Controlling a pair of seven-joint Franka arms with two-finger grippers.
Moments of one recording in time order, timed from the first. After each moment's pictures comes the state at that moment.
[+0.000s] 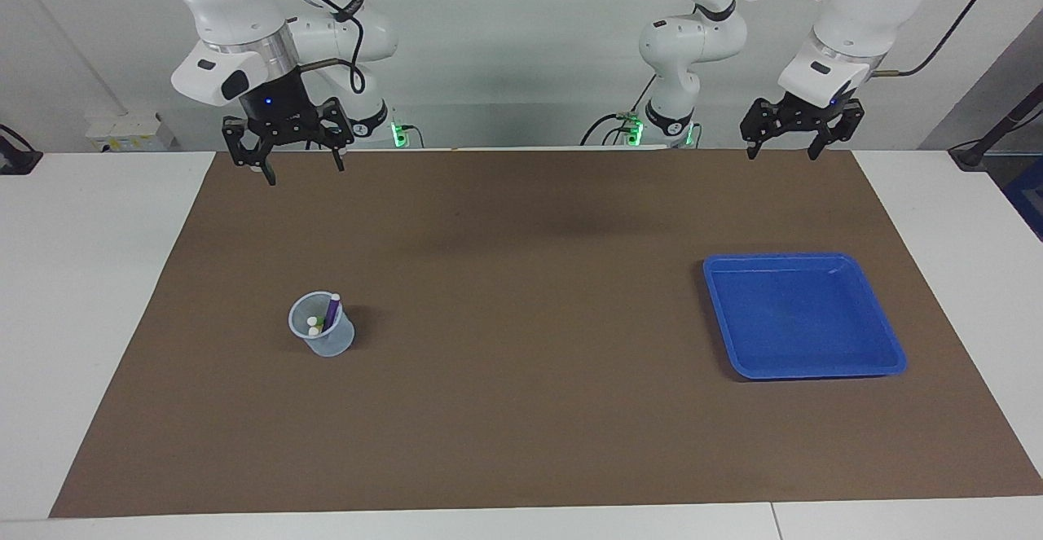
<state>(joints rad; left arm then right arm) 0.10 -0.10 -0.23 -1.66 0.03 1.51 0.02 0.08 -0.03 0.06 -1.58 0.00 1.64 -0.12</state>
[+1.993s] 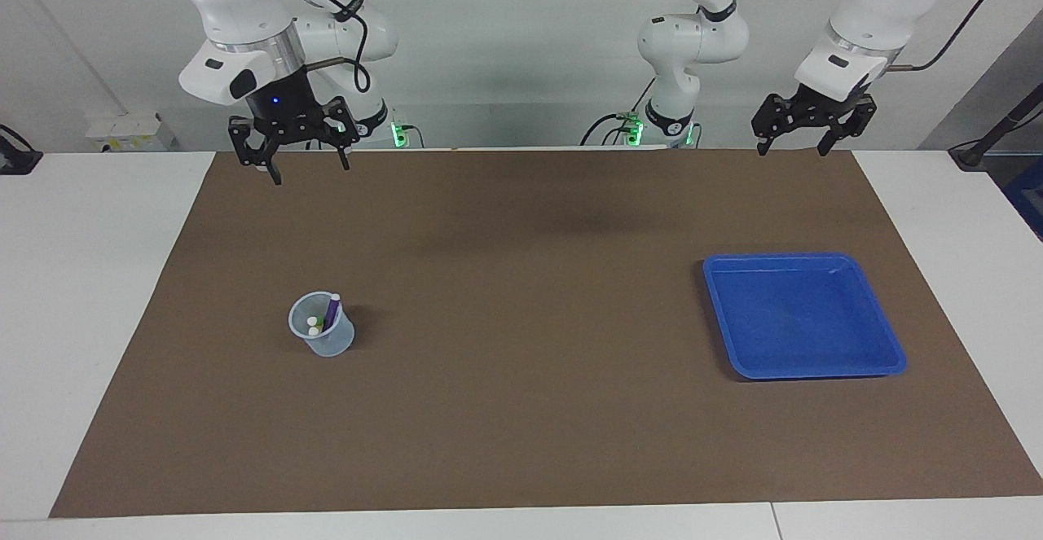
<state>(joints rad) -0.10 -0.11 0.00 -1.66 0.03 1.51 0.02 0.10 -0.03 0.06 -1.58 0.00 1.64 -0.12</state>
